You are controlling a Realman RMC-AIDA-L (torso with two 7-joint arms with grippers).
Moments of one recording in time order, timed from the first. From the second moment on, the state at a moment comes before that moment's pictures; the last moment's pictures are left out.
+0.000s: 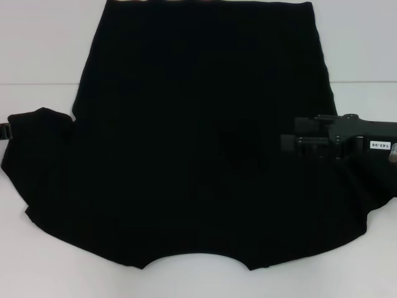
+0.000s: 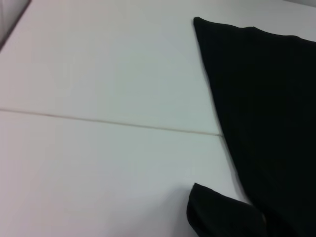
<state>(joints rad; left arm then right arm) -0.63 -2.03 0.46 0.75 2.53 0.86 -2.16 0.64 2.01 -0.66 -0.65 -2.02 -1.50 1.62</state>
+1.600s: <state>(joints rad) -0.65 -2.03 0.51 0.78 2.54 0.84 -2.17 0.65 2.02 -0.64 -0.65 -2.01 -1.49 1.61</state>
